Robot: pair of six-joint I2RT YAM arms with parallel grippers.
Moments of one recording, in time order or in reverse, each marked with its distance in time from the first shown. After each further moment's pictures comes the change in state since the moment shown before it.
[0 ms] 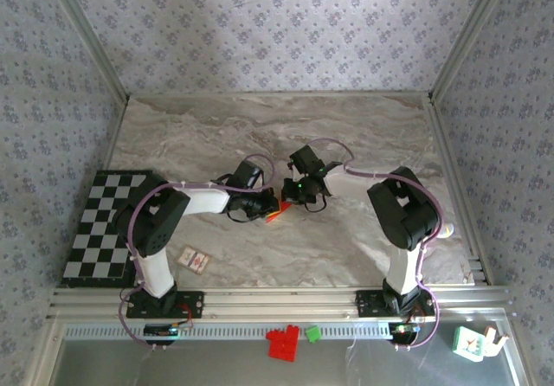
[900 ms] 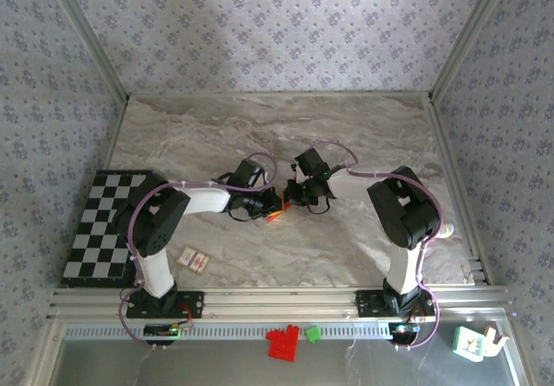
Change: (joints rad) left arm -0.003 -0.001 0.017 0.010 0.063 0.027; right arm -0.030 0.005 -0.067 0.096 -0.045 0.000
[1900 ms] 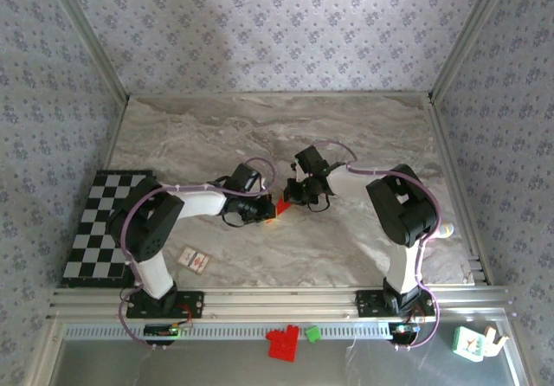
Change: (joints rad) left arm 0.001 -0.060 -0.049 -0.117 -0.033 0.131; right arm -0.013 0.039 0.040 -0.063 -0.023 -0.012
